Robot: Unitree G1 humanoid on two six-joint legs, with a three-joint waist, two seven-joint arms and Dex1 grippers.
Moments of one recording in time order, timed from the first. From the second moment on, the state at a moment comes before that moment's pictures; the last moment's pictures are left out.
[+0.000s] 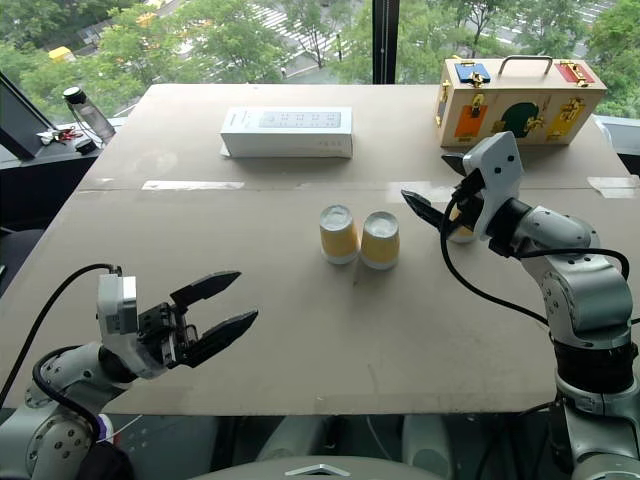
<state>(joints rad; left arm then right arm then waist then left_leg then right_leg) 0.31 0.59 0.33 -0.51 -0.79 0.30 -1.02 -0.46 -0.57 -0.12 -0.36 0.39 0.67 0.58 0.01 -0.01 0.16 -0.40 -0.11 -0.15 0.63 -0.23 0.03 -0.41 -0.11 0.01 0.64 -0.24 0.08</state>
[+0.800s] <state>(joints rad) 0.30 0.64 0.32 -0.62 -0.88 0.35 -1.03 -0.47 -0.53 -0.13 -0.02 0.32 0.67 0.47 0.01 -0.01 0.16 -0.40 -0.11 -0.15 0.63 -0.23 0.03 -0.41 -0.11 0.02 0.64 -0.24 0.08</state>
